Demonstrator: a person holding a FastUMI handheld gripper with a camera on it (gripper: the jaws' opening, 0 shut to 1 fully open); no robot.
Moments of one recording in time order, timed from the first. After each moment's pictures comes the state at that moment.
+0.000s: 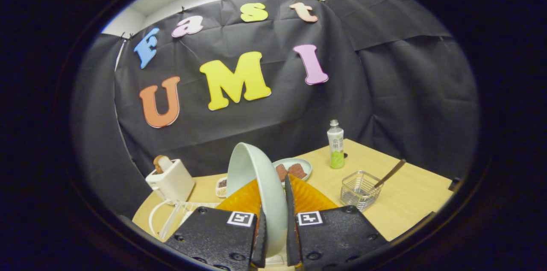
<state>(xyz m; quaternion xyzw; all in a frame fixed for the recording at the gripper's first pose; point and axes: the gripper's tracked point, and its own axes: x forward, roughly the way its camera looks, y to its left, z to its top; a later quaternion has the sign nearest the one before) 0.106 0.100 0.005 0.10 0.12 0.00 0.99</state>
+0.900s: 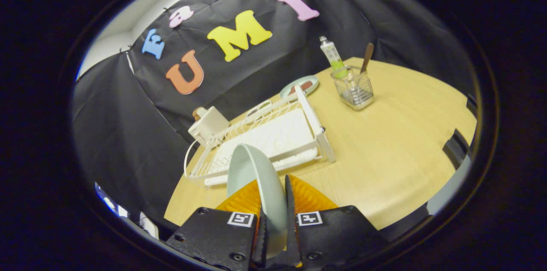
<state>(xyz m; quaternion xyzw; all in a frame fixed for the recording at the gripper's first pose) -0.067 0.082 -0.166 0.21 0.33 0.12 0.91</state>
